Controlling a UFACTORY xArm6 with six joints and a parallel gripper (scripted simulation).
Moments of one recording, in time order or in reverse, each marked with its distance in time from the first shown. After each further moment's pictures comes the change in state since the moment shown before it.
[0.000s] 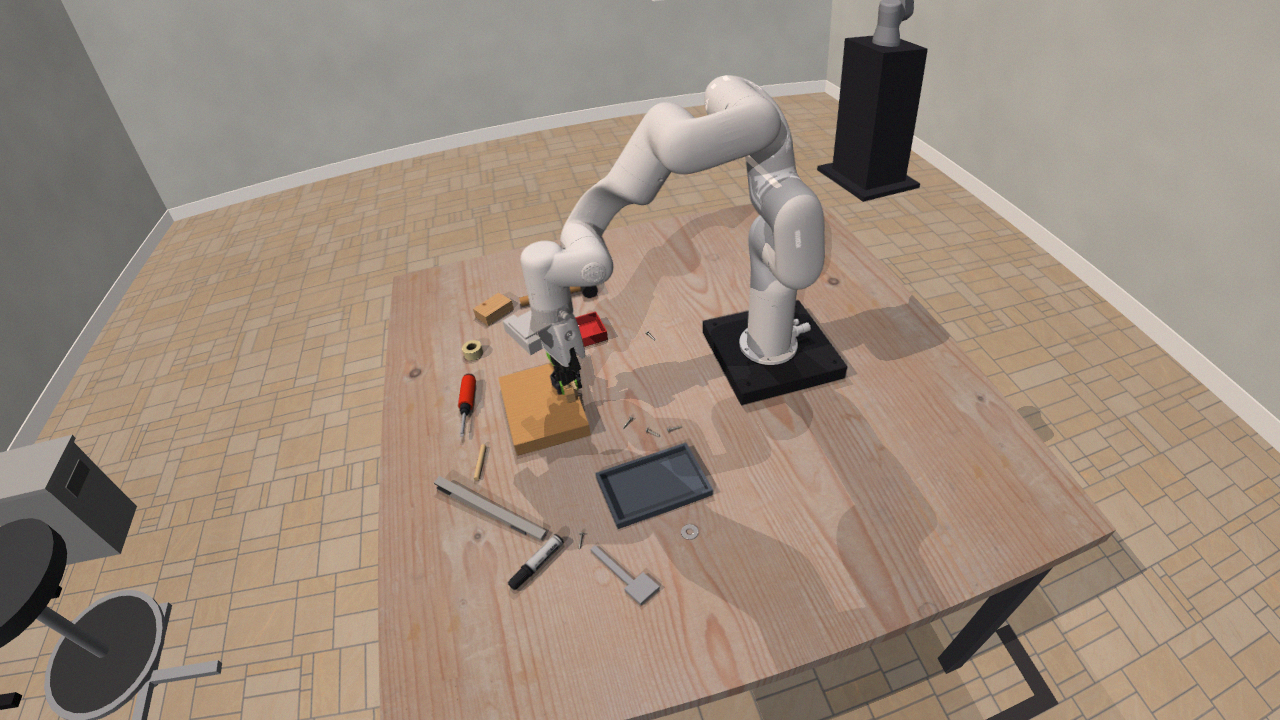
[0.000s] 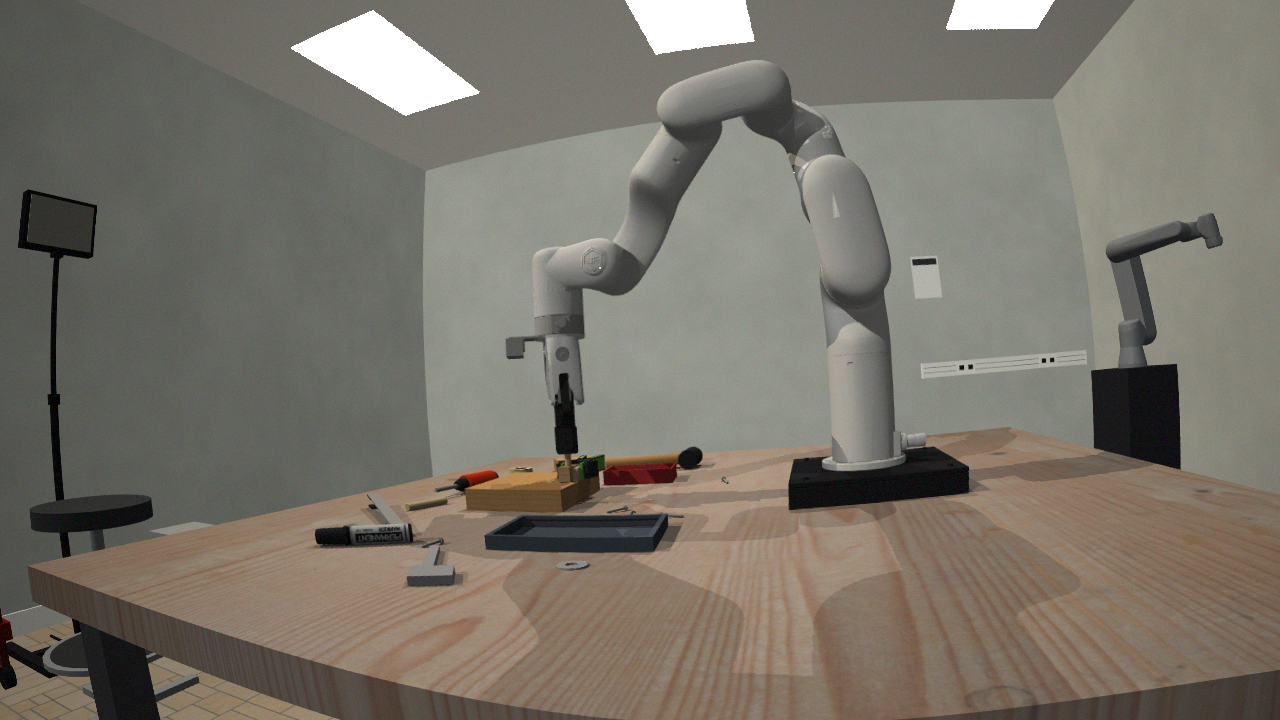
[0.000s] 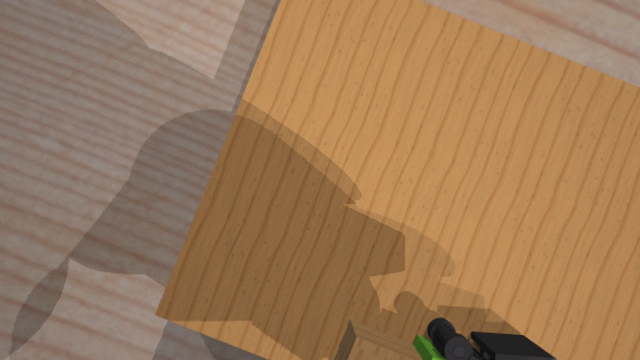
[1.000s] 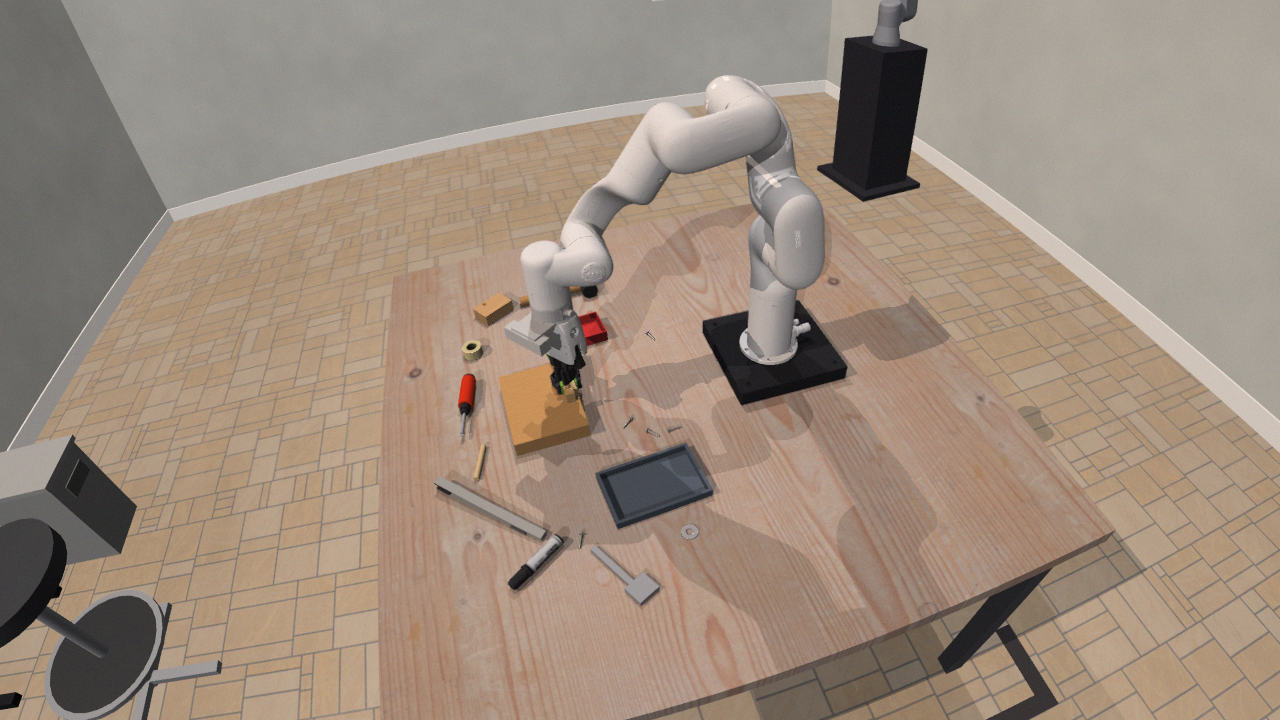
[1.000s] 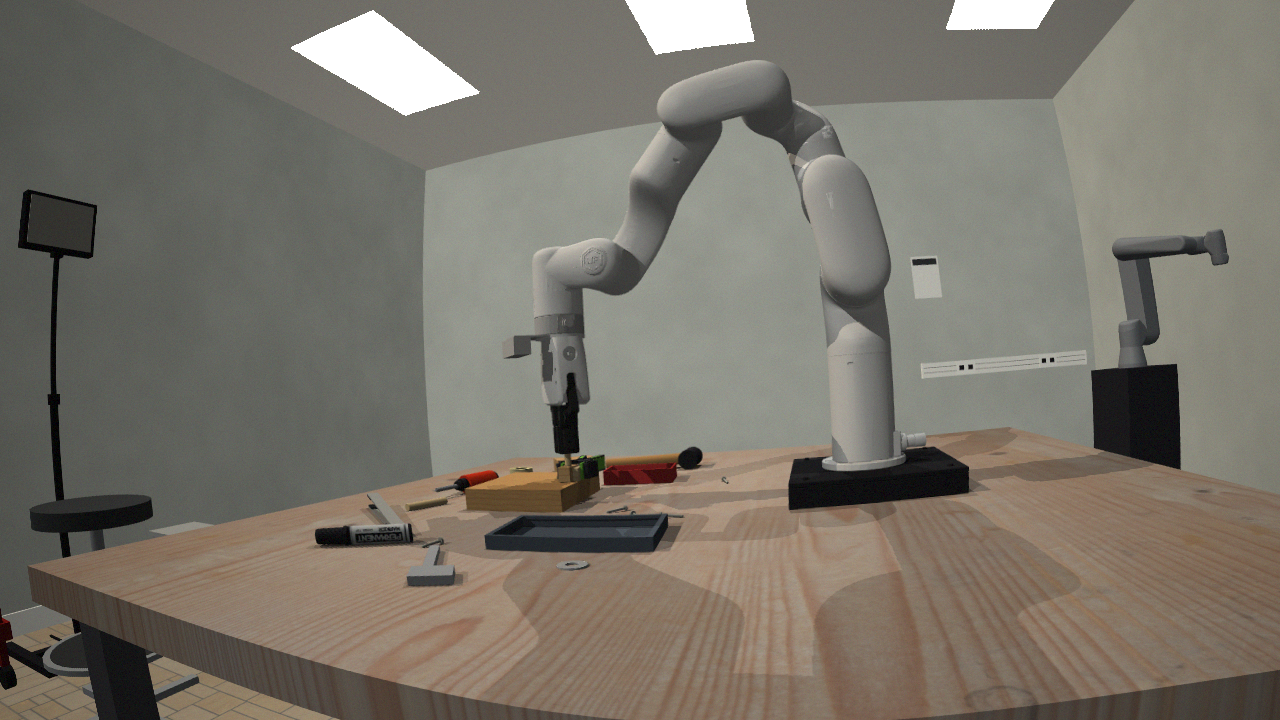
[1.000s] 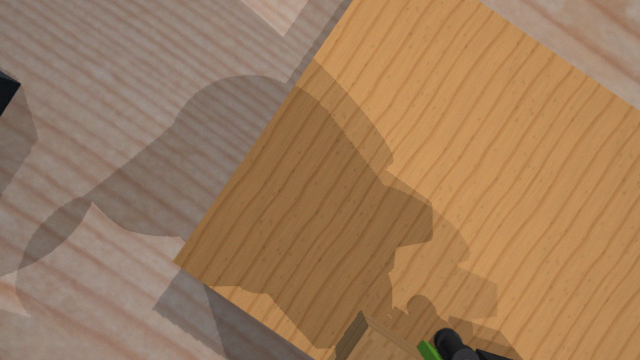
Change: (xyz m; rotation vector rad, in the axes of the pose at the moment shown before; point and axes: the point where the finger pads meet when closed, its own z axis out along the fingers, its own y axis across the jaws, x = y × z) arm 0.000 0.000 0.000 0.000 0.000 -0.224
